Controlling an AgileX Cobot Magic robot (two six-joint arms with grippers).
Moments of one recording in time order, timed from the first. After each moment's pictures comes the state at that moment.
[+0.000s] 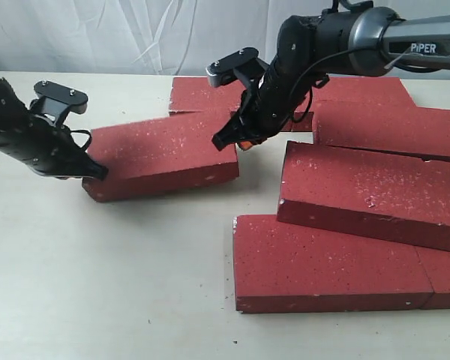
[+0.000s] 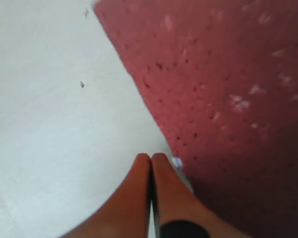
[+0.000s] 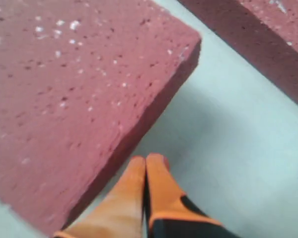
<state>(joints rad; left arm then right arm) -0.16 1.86 -0.96 -0.27 0.28 0.45 0.49 2.11 -1.56 0.18 0.70 -0.35</state>
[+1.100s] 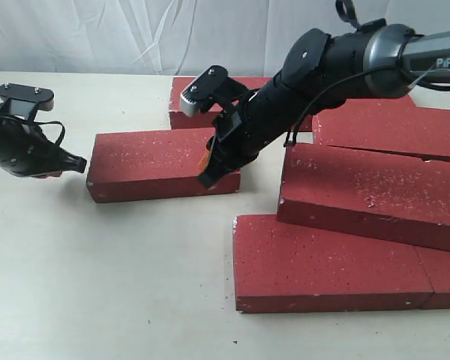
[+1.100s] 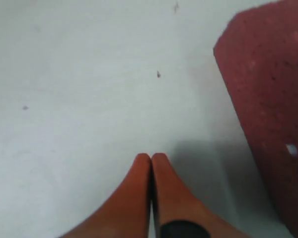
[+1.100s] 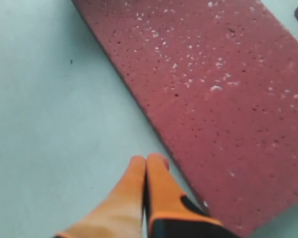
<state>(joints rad) -0.05 1.87 -0.93 -0.43 0.24 0.53 0.54 2.01 -1.35 0.73 0.64 -1.10</state>
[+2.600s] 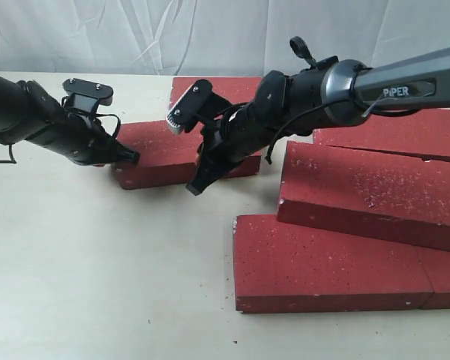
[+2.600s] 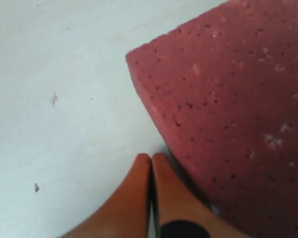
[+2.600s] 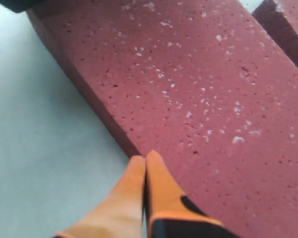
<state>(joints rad) -0.21 2.04 -1.09 -0.68 0.15 0.74 0.60 2.10 -1.35 0.60 0.32 -1.03</state>
